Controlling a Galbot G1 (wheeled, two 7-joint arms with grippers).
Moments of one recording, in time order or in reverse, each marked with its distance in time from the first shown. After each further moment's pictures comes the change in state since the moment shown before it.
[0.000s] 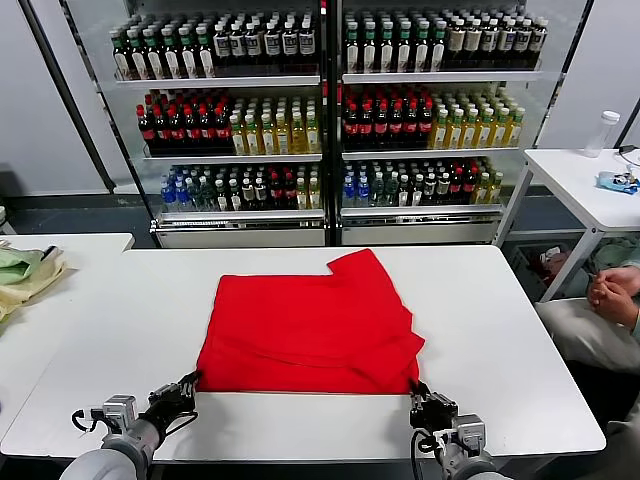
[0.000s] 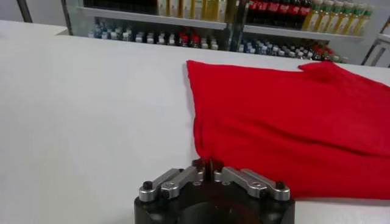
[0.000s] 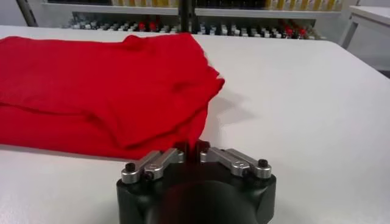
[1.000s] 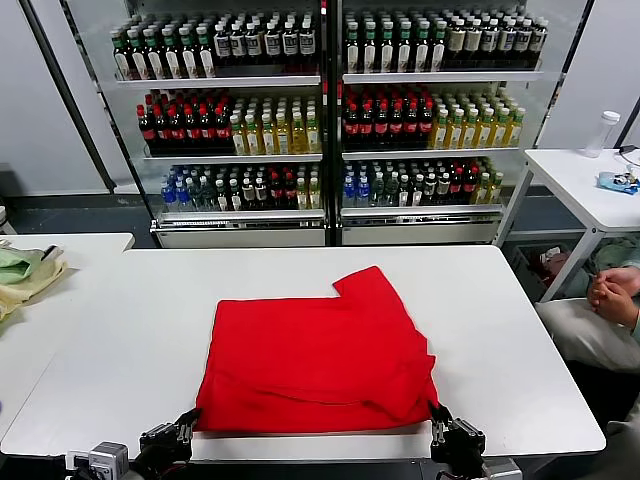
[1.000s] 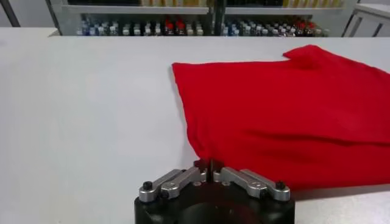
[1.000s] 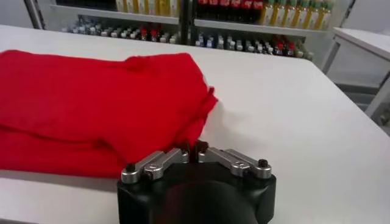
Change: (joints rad) left arm 0.287 0.026 -0.089 -0.250 0.079 -0.004 -0.043; right arm -0.246 -0.029 0.092 0.201 -0.086 0.060 -0.017
